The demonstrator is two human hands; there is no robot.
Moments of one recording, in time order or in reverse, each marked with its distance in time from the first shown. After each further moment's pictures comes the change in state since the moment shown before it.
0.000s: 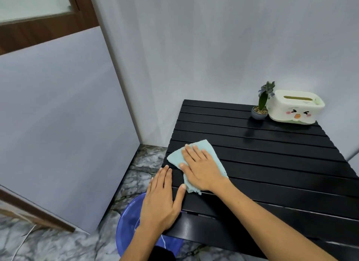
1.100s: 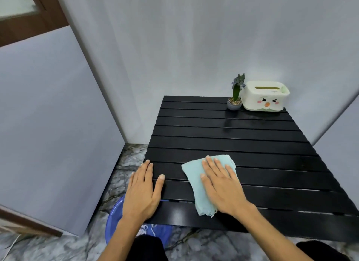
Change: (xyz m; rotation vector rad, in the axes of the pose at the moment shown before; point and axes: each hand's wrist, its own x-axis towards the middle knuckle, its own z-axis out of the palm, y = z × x) left_hand -0.003 0.001 -0.005 -0.008 -0.008 0.003; right_hand -0.132 0.043 0.001 0.070 0.091 0.297
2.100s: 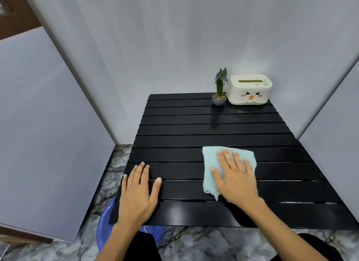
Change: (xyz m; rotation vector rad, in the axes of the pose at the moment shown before) left_hand -0.009 0.037 0.013 0.093 0.011 0.008; right_hand -0.015 0.069 -0.014 -0.106 0.080 0.245
